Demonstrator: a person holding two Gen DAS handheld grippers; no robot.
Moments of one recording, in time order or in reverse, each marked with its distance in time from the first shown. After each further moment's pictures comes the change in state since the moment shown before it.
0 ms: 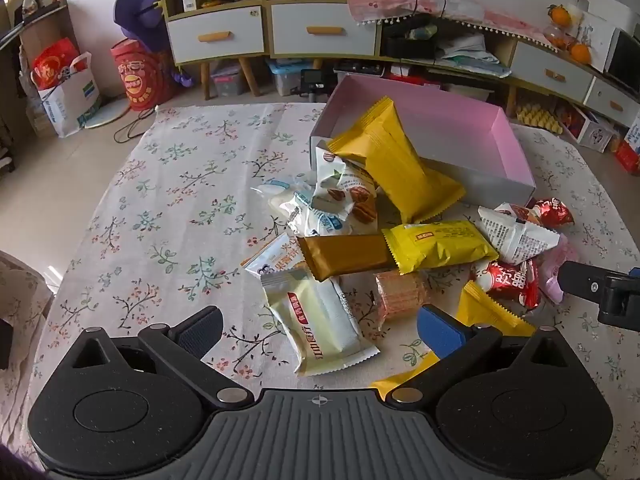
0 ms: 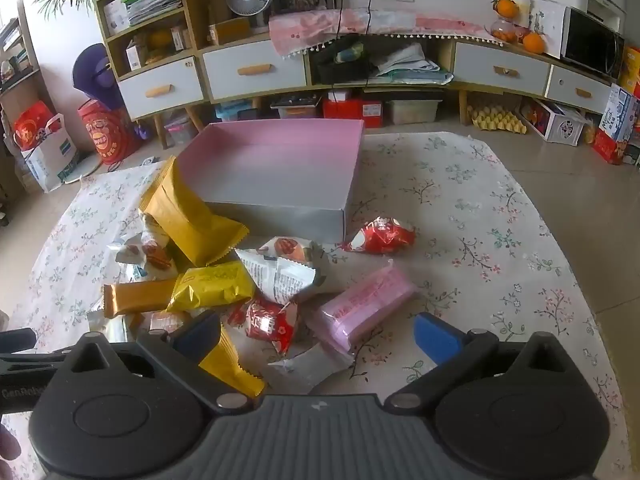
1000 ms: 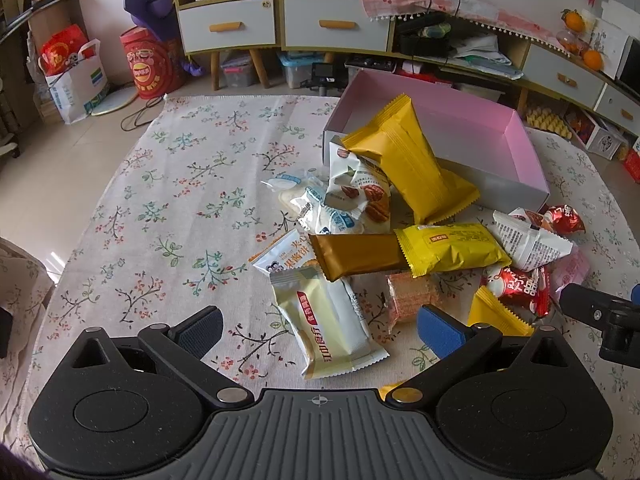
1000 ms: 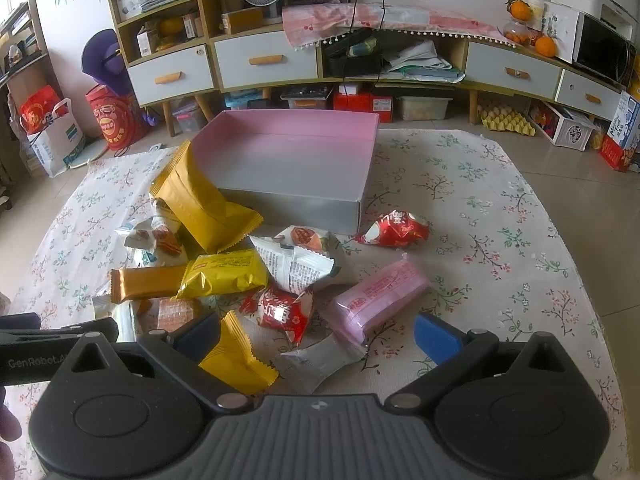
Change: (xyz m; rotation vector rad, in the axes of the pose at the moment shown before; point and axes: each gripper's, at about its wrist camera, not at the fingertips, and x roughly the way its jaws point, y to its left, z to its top) left arm 0.007 0.006 0.003 -0.041 0.020 0.006; right arm 0.002 0.011 -0.003 -0.047 0.021 -0.003
